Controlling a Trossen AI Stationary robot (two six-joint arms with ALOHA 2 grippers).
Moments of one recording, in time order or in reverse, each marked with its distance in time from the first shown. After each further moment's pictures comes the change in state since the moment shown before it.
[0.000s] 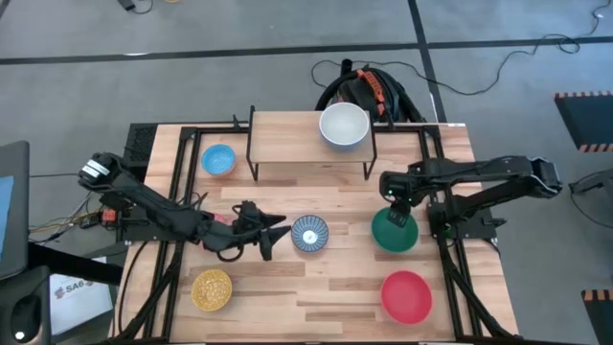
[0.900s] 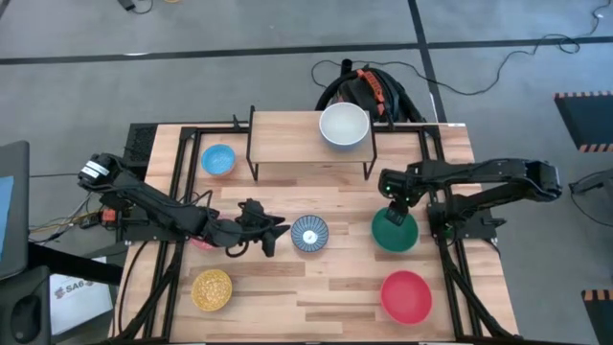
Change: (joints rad) left arm 0.050 0.000 0.000 -0.177 0.108 -0.147; right arm -0.101 0.004 -0.163 0.178 -0.067 -0.040
